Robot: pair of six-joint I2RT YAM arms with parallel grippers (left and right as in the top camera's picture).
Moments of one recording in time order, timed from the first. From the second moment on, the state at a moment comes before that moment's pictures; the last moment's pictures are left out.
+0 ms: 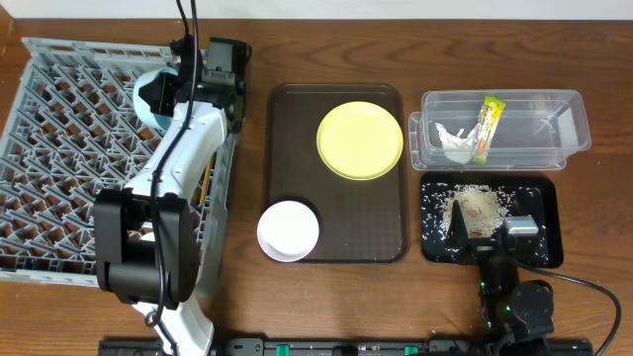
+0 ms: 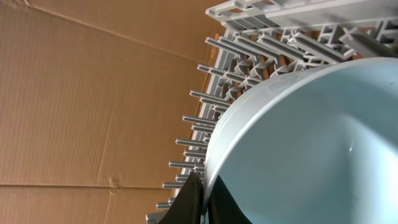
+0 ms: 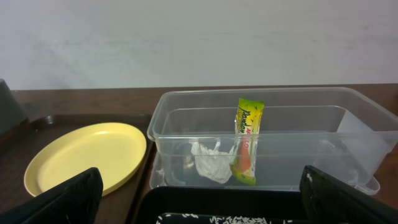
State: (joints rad) left arm -0.15 1.89 1.43 -0.57 -1.18 0.13; right arm 0.21 0.01 0.01 -0.06 0.16 0.07
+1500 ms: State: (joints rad) left arm -0.38 1.50 1.39 -1.18 -0.01 -0.27; right arm 0.21 0.01 0.01 -0.06 0.16 0.07
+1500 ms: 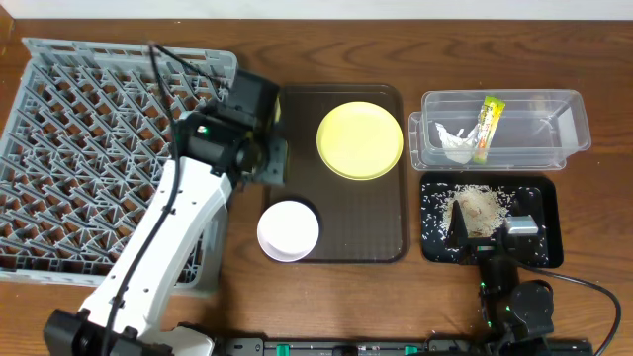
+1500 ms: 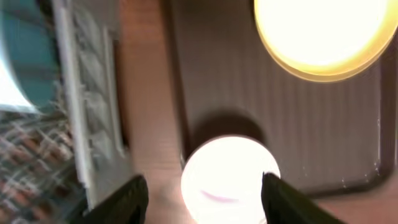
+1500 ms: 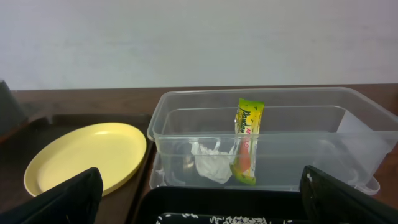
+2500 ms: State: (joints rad) left arm -0.37 1.54 0.98 -0.98 0.04 -0.40; right arm 0.21 0.01 0.01 -0.06 0.16 0.07
